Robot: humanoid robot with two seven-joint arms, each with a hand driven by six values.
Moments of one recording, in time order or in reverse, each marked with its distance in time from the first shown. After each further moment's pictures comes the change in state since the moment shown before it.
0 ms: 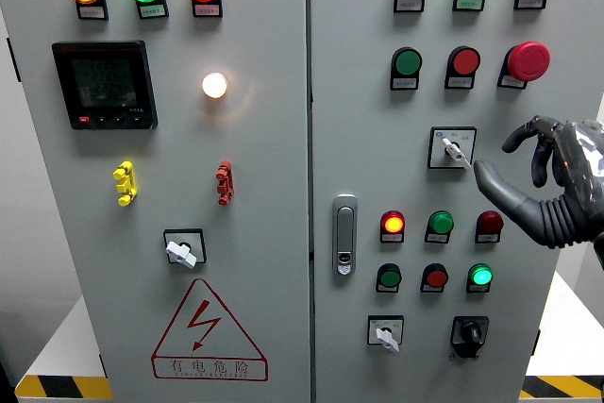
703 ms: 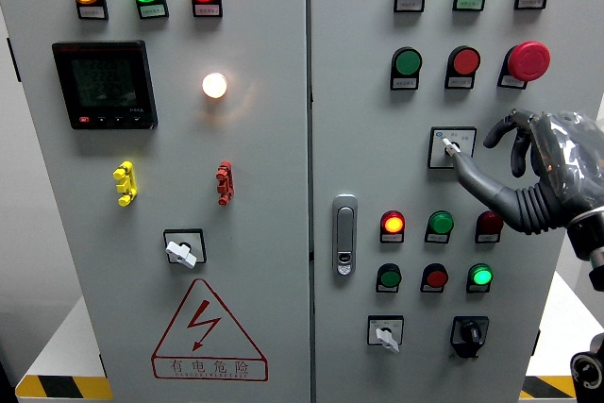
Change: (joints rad) left arm 0.000 0.000 0.000 0.000 0.000 0.000 0.000; right arm 0.063 0.000 -0.036 -0.108 -0.002 -0.054 -0.022
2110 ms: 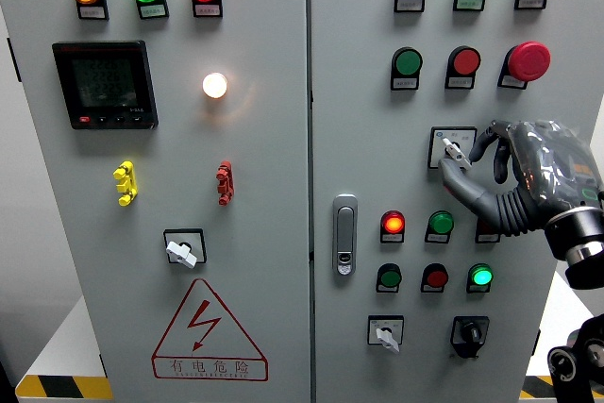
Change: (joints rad) left arm 0.000 0.000 0.001 0.000 0.000 0.000 0.000; right arm 0.017 -0.001 -0.034 -0.079 -0.005 -0.030 -0.022
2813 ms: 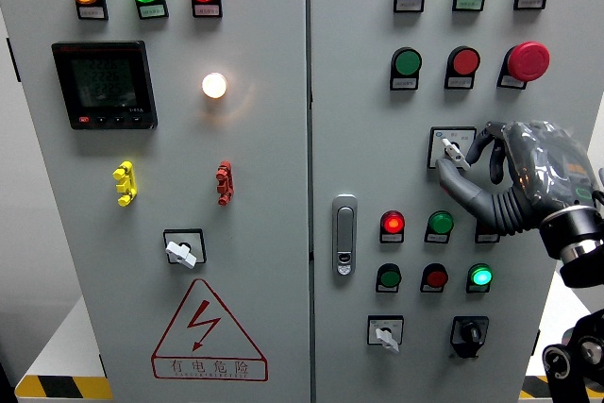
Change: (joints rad) left arm 0.000 0.000 0.000 0.000 -0.001 0.000 0.000; right arm 0.009 -0.001 -0.012 -0.017 -0.003 0.000 -0.014
